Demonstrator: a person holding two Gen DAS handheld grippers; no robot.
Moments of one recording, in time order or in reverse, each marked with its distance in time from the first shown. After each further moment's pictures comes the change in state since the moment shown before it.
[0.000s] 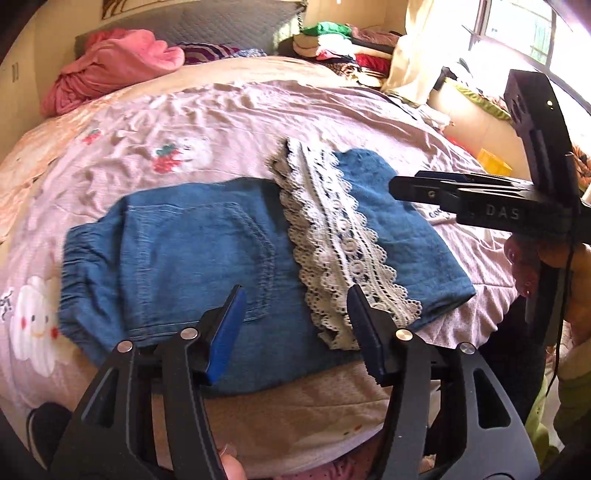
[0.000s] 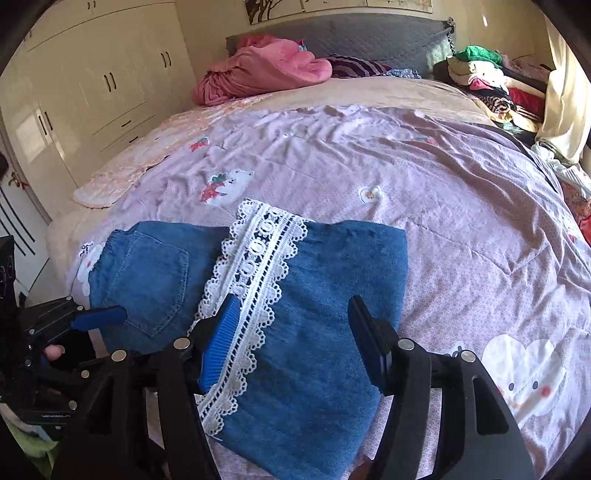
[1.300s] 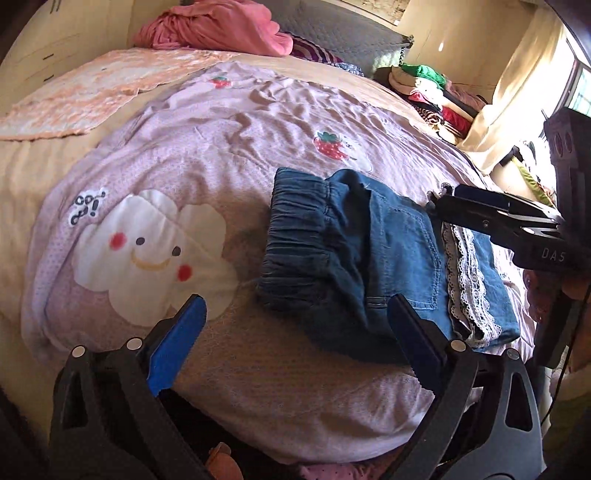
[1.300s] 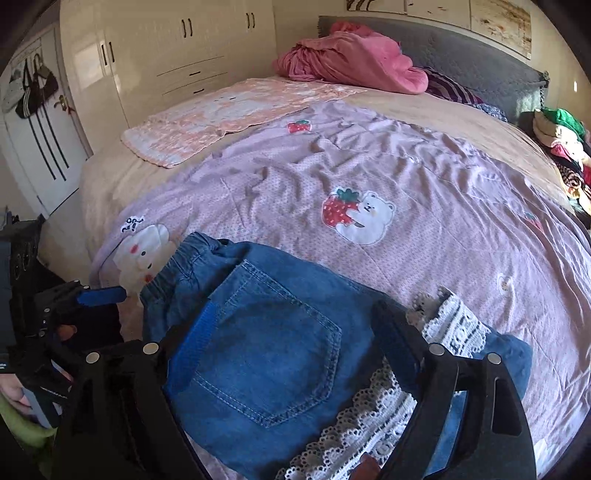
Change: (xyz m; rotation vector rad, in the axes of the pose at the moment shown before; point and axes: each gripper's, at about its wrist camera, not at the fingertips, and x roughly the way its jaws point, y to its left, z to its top) left arm -0.038 0.148 -0.044 -0.369 -0.040 0.077; right arm 0.071 0.148 0.057 -0.309 0.079 0.119
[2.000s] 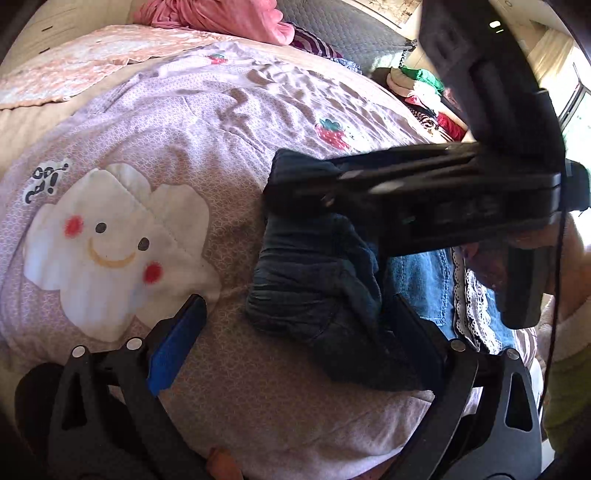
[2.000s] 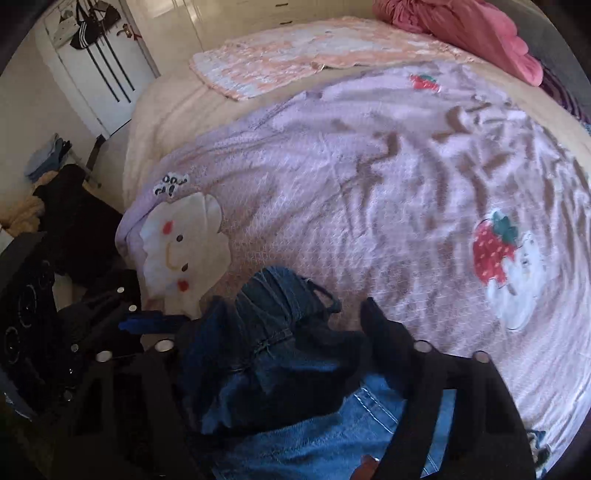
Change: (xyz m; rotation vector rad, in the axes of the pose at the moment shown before) left arm 0.036 0.013 0.001 -0.067 0.019 -0.088; right arm 0.126 0.058 0.056 -0.217 0.293 0.298
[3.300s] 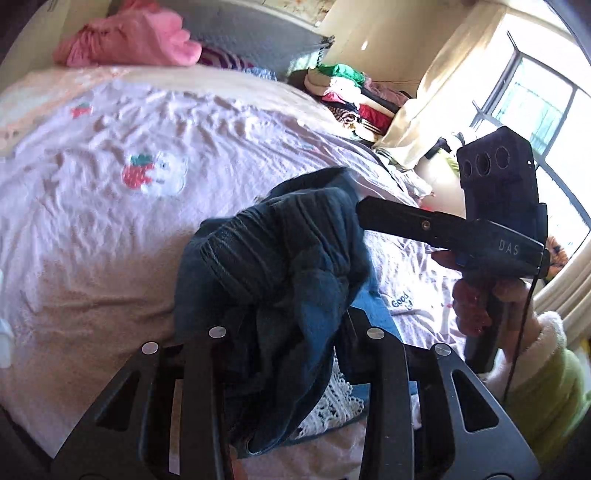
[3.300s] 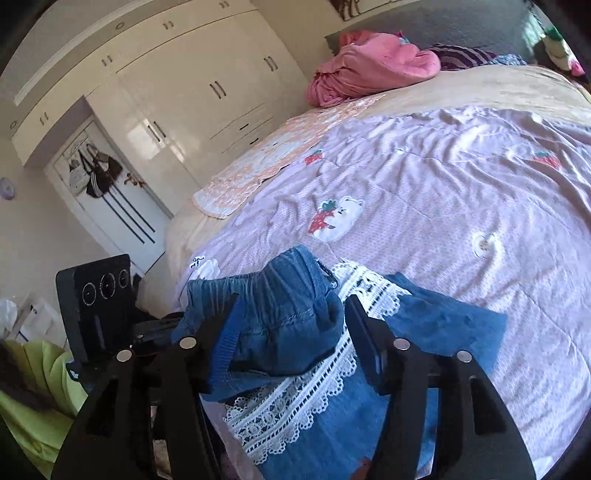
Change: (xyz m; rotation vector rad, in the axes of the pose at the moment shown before) left arm 0.013 -0.183 0.001 0.200 -0.068 -0.176; right arm -0.195 -0.131 -0.212 0.372 -0.502 0.159
